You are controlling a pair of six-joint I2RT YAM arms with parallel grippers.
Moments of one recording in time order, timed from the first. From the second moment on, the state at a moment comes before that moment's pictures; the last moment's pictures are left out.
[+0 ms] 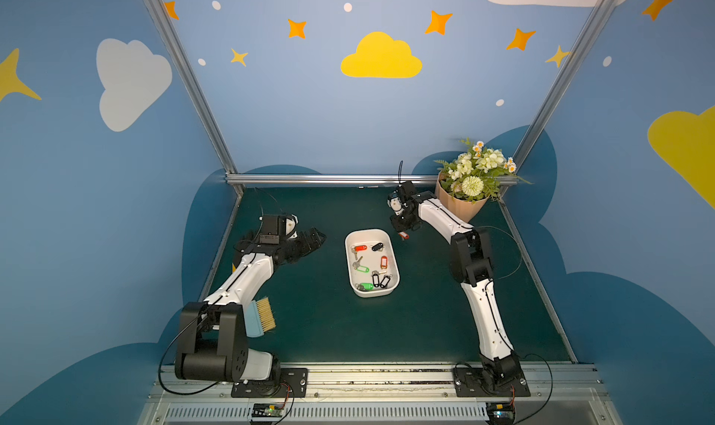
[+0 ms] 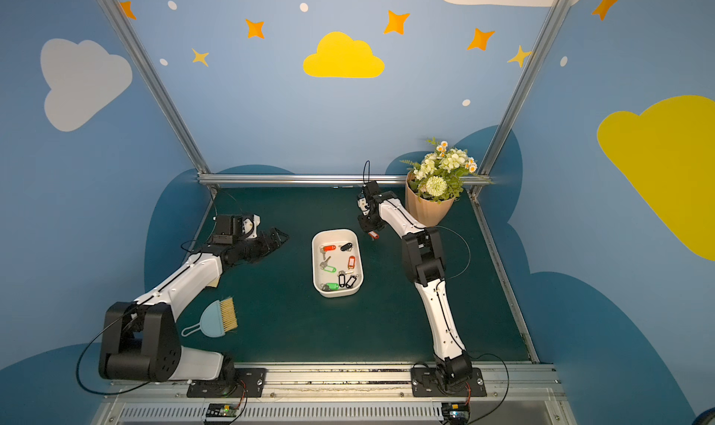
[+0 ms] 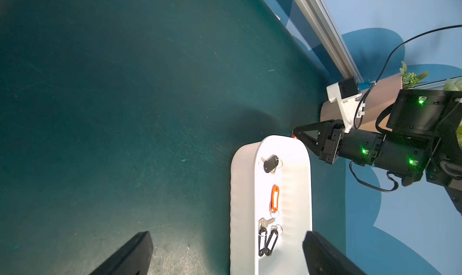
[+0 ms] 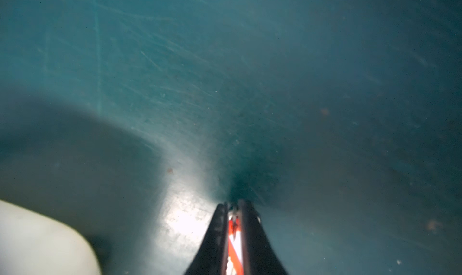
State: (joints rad) left arm -0.04 1.42 0.91 -0.30 0.47 -0.58; right arm 0.43 2.49 2.20 -0.89 -0.07 -0.06
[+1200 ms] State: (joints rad) left arm -0.18 1.68 0.95 -0.25 0.73 -0.59; right arm 0.80 2.13 1.98 -1.19 0.00 0.38
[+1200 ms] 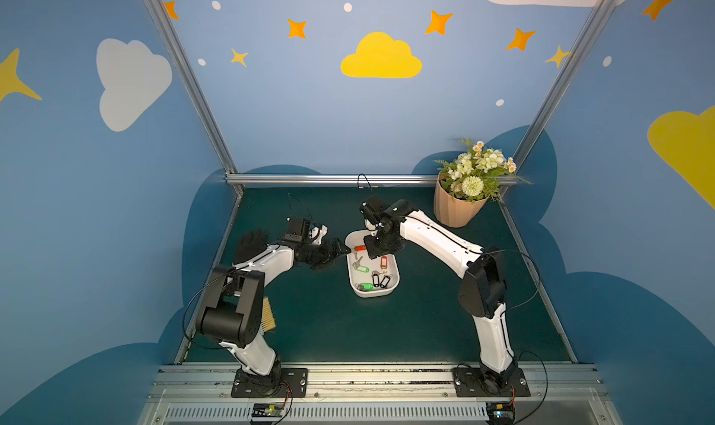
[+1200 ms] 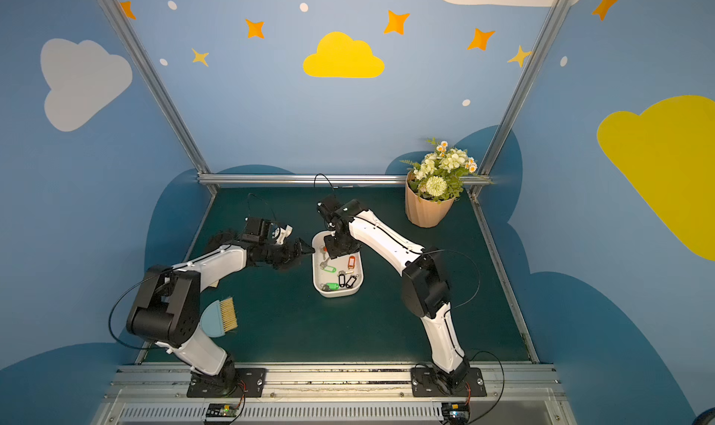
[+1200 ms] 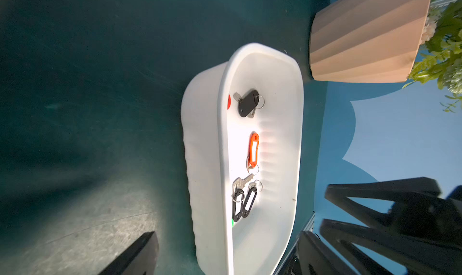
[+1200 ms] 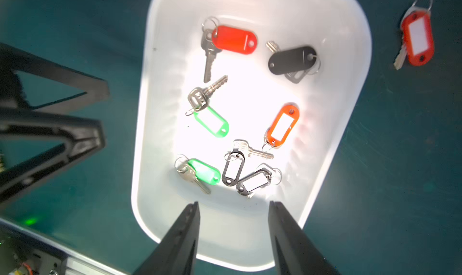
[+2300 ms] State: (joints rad) left arm -0.18 1.86 1.06 -0.32 0.81 -0.54; right arm 0.79 2.32 1.98 -1.20 0.09 0.57
